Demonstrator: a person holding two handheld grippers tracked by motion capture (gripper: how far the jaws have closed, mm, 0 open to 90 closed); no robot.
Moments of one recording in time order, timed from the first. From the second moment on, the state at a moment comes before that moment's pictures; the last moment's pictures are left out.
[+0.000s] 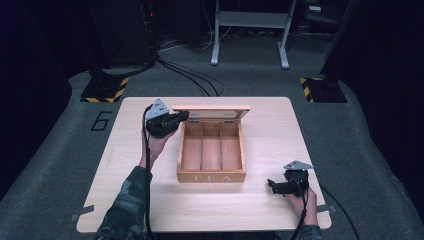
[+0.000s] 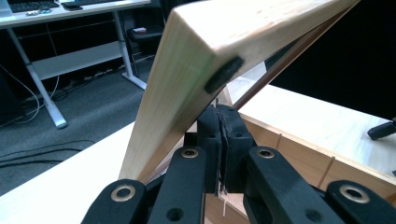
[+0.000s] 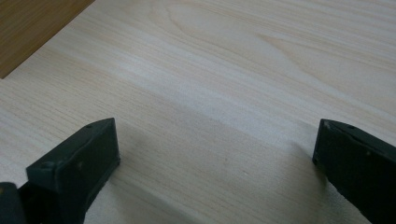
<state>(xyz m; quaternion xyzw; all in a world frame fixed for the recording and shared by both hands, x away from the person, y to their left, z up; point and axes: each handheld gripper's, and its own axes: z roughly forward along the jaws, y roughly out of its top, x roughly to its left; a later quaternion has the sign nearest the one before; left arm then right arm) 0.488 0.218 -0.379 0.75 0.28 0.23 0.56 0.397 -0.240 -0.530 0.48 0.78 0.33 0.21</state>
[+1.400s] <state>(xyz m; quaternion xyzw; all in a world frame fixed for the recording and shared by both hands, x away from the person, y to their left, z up) 0.440 0.217 -0.429 0.75 0.27 0.22 0.56 0.397 -0.239 -0.530 0.49 0.78 0.33 0.21</state>
